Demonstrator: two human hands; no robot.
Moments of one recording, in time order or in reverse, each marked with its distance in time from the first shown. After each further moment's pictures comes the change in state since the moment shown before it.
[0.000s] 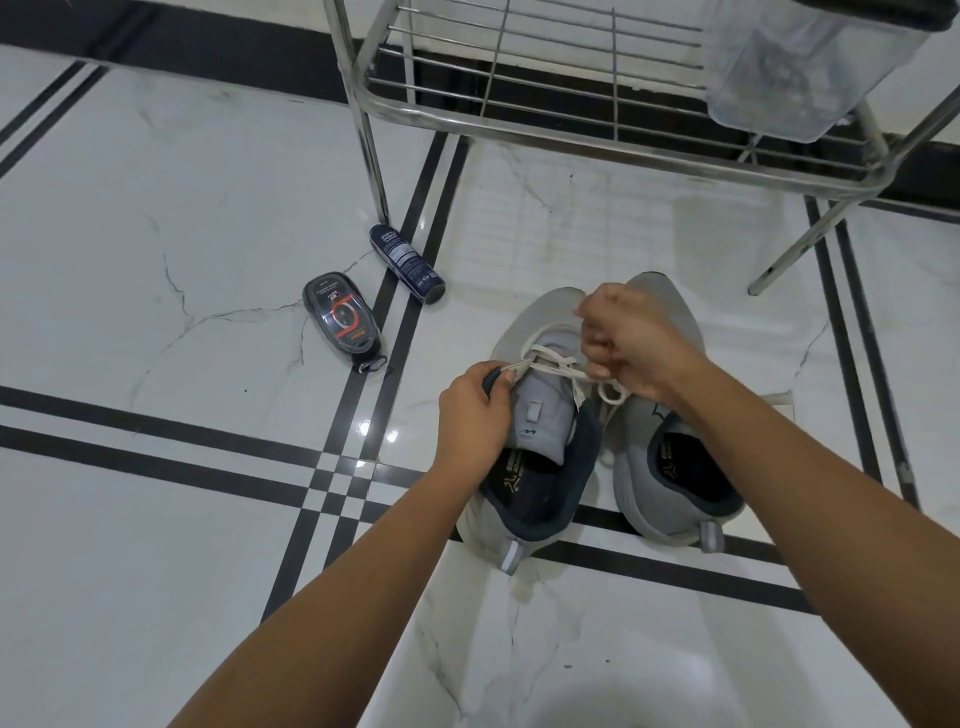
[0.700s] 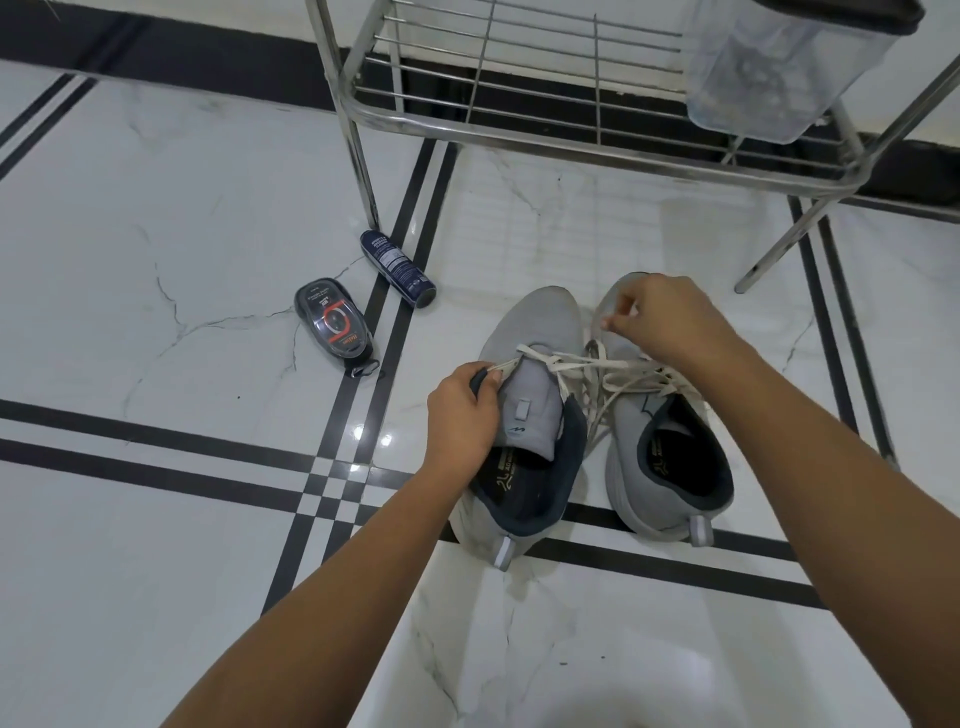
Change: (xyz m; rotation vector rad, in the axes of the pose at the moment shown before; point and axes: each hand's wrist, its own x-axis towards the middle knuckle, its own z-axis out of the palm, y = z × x) left_hand 0.000 0.004 -0.002 0.010 0.007 -0.016; right_hand 0.006 -0.012 -0.038 -1.259 0.267 -0.171
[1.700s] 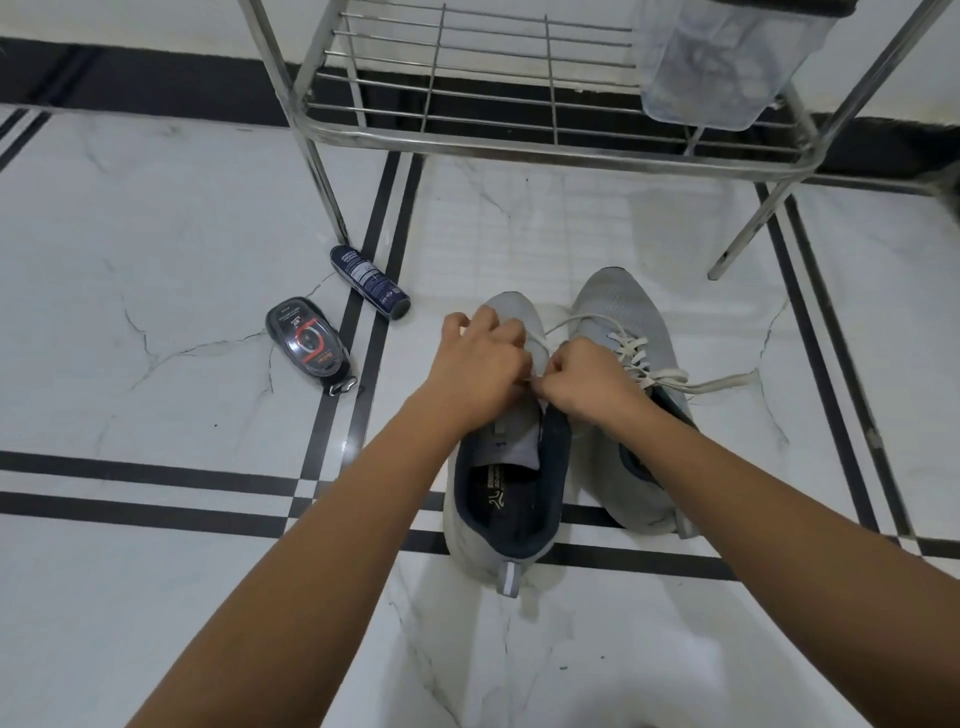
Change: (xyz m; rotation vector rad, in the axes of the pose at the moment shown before) left_hand 0.044 0.037 0.006 1.084 -0.311 0.736; right_hand -0.033 -0.030 0.047 0.342 -0.178 0.185
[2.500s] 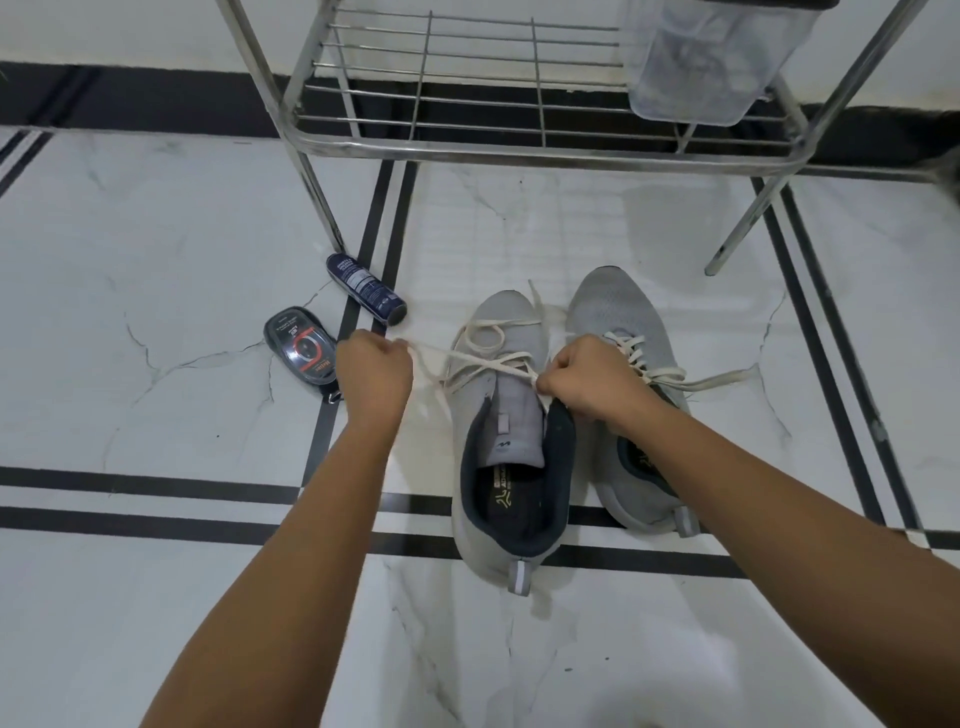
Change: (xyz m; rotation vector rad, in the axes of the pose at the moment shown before) left_hand -0.021 -0.048 0.013 -0.801 0.437 -0.894; right_hand 0.001 0.008 -0.006 0.190 -0.008 0.049
